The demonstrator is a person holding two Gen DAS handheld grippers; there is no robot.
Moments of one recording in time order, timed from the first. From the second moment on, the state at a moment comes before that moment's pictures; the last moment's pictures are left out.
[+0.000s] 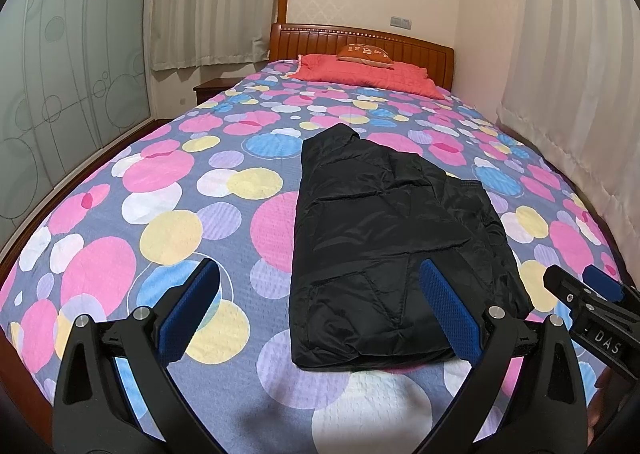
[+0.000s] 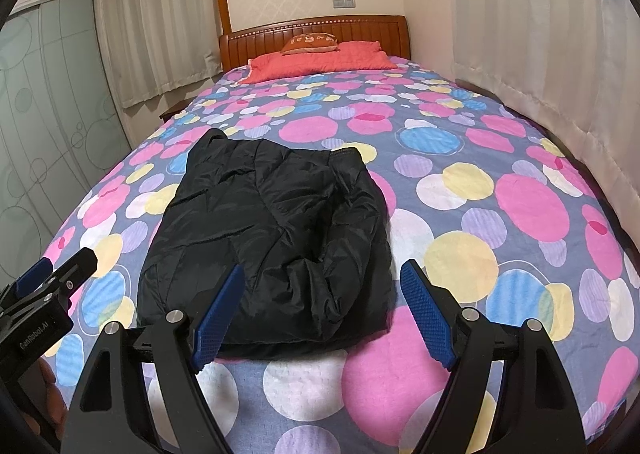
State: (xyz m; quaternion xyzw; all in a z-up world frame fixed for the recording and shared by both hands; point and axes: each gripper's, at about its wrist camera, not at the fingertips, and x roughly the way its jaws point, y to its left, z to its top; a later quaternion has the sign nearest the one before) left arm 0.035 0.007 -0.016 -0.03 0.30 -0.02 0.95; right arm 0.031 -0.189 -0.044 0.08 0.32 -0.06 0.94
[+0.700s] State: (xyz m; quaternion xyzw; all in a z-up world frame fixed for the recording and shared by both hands) left arm 0.031 0.002 -0.014 -0.03 0.29 -0.02 0.96; right arm 0.030 -0.185 -0.045 0.08 0.32 -0.06 0.94
